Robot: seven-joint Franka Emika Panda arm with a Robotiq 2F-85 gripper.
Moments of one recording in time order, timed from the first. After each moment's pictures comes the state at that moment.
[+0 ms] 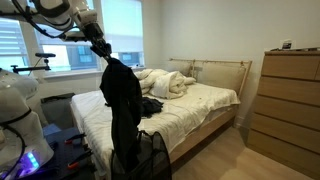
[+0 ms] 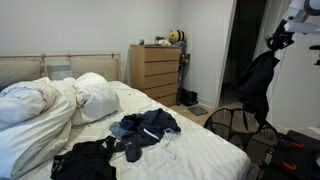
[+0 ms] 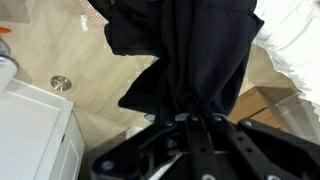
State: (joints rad) arm -0.34 -0.90 0.07 -2.56 -0.13 2.09 0.60
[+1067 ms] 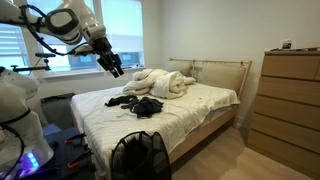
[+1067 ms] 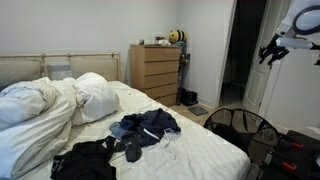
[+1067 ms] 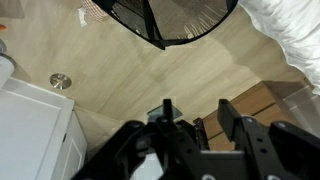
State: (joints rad) arm -0.40 -0.81 0.05 -2.67 -0.16 2.32 0.59
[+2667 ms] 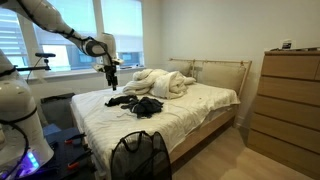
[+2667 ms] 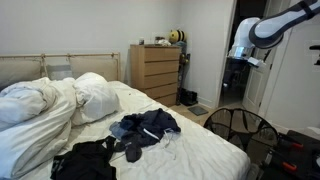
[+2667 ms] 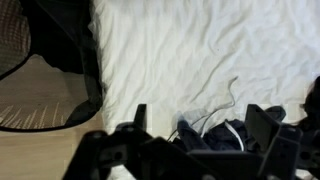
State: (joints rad) arm 0.16 -0.29 0.05 -2.49 0.22 2.27 0.07
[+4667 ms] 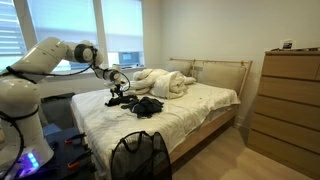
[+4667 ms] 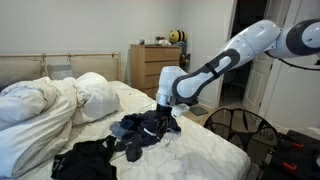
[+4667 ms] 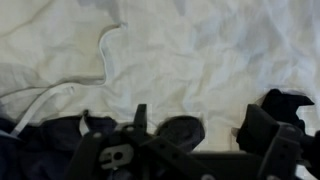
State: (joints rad) arm 0.49 0.85 0.20 -1.45 0.04 2.39 0.22
